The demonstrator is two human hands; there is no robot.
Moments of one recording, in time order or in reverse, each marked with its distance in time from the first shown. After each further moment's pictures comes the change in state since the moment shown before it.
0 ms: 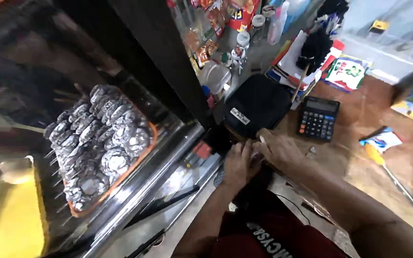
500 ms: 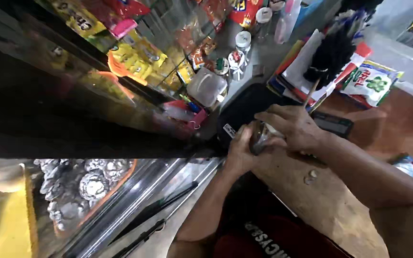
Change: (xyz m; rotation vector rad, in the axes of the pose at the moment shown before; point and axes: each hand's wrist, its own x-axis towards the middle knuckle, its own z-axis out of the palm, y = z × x) left_hand 0.131 0.001 0.031 -0.376 0.014 -0.129; right_hand 0.111 0.090 -0.081 -0.073 0.293 -0.637
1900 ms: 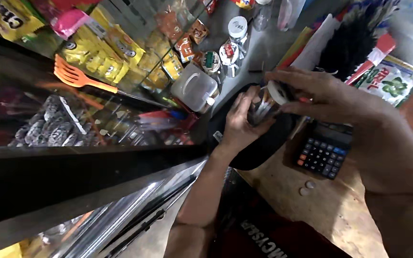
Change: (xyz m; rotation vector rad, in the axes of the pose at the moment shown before) left_hand 0.106 -0.026 0.023 -0.012 0.046 0.177; right_hand 0.034 0.101 -0.057 0.460 -0.280 0.113
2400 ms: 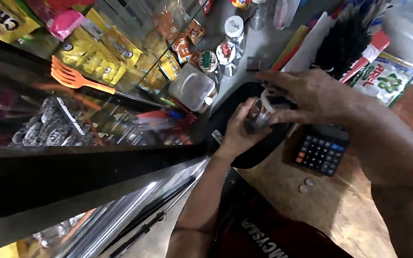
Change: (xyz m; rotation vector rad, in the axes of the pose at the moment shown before) left_hand -0.024 0.002 0.000 -0.126 -0.093 -0.082; right_hand 0.007 -0.007 0.010 -0.394 -0.007 0.055
